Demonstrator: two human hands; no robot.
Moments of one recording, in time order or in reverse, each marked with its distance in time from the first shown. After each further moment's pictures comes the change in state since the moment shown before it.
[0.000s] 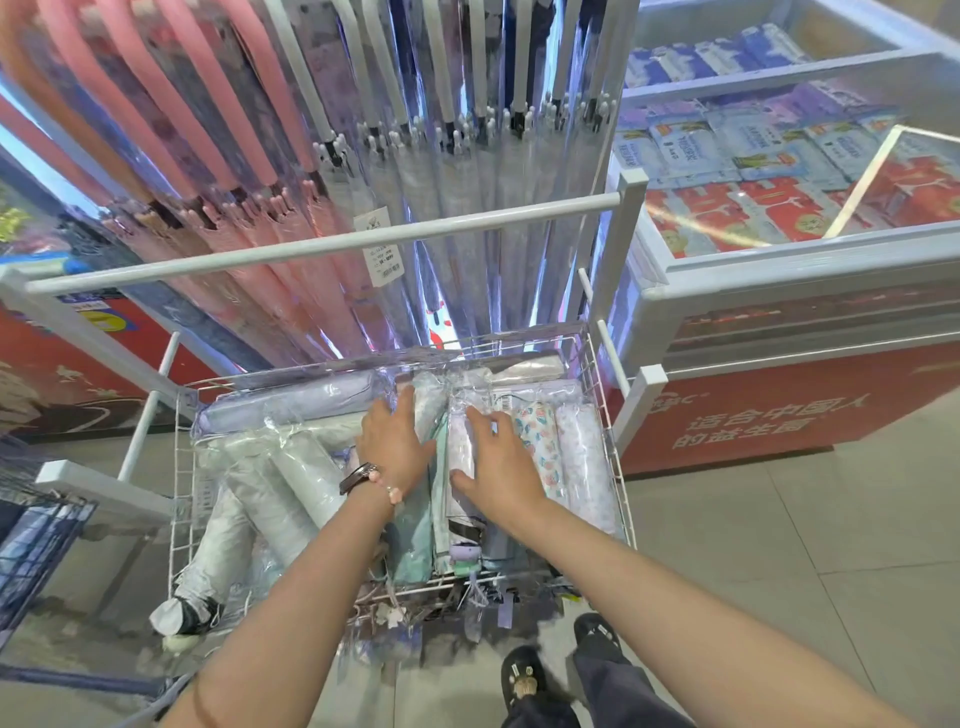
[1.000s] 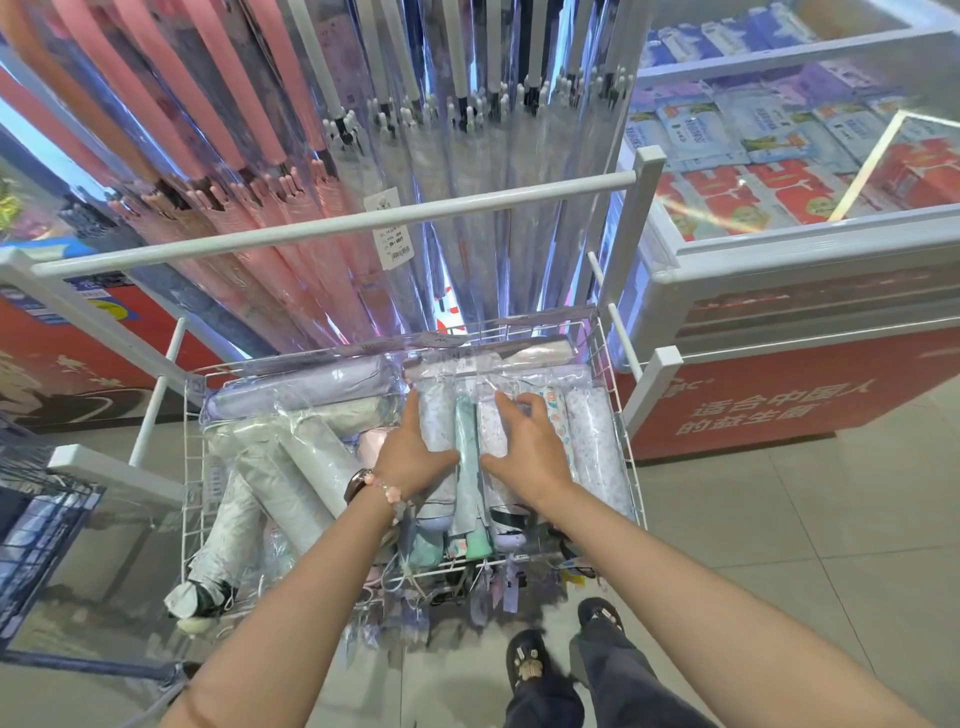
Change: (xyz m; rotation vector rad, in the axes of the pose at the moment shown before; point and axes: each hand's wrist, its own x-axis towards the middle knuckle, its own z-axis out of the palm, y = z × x) left_hand -0.023 -0.009 0.001 -0.301 -0.245 -0.050; right_hand 0.003 0.019 0.000 0.067 0.069 0.078
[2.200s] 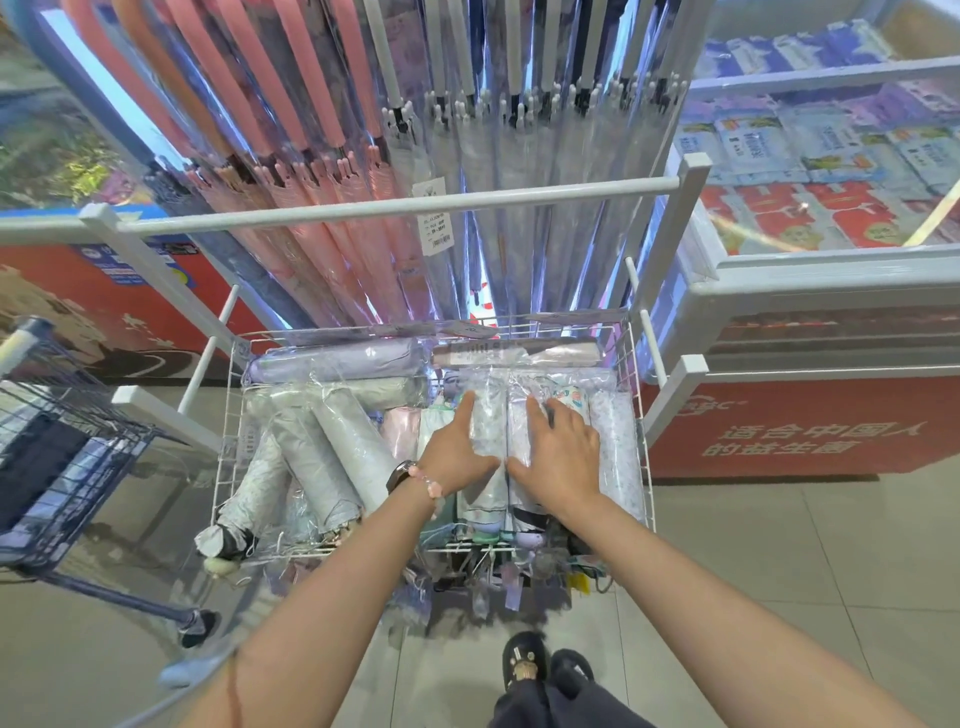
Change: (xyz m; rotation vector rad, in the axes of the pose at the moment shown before) left_hand -0.025 0.019 0.018 -0.072 -0.105 0.022; right_hand -0.012 0.018 0.001 -0.358 0.054 -0.102
